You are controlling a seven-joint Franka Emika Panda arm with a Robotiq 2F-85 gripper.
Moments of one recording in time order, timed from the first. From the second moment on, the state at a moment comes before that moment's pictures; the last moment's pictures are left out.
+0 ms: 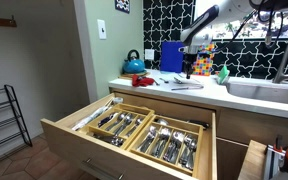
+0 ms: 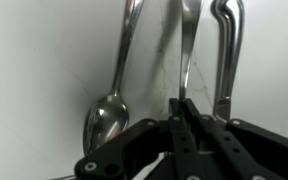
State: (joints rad) arm -0.36 0.29 -0.18 -1.75 0.08 2.11 -1.37
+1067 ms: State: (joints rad) arm -0.10 0.05 -0.06 -1.73 0.08 1.72 -0.49
